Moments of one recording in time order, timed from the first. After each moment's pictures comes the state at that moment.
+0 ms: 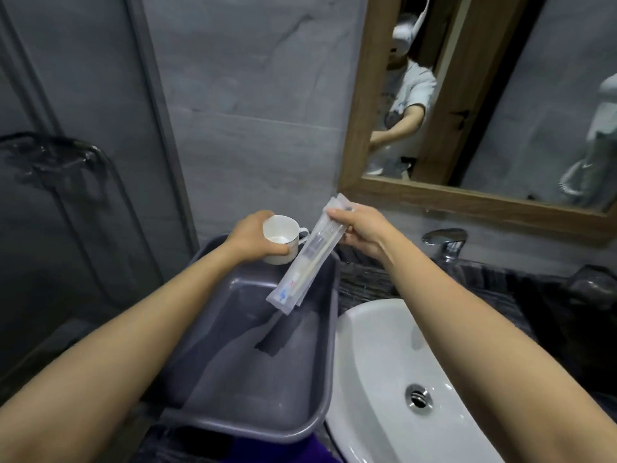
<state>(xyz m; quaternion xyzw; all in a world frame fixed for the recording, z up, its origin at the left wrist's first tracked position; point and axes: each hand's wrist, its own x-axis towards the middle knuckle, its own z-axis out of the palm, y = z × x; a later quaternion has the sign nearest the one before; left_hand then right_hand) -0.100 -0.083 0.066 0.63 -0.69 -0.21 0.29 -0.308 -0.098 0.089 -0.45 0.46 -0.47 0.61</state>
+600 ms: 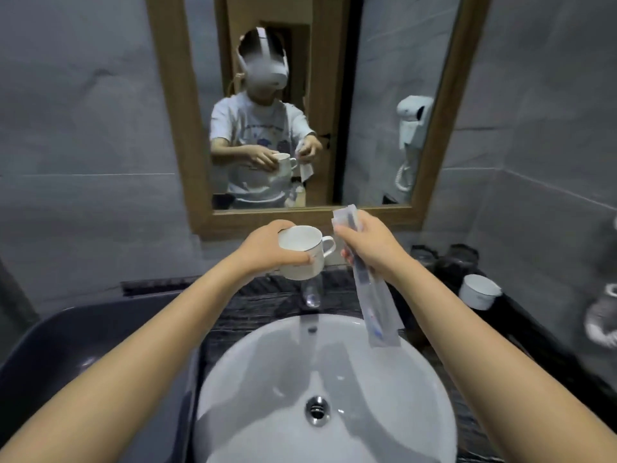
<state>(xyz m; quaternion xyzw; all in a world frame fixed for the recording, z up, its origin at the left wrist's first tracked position) -0.355 -0.054 0.141 0.43 -0.81 -0.31 0.26 -0.529 0.023 0.154 -0.52 0.64 -0.48 0.28</state>
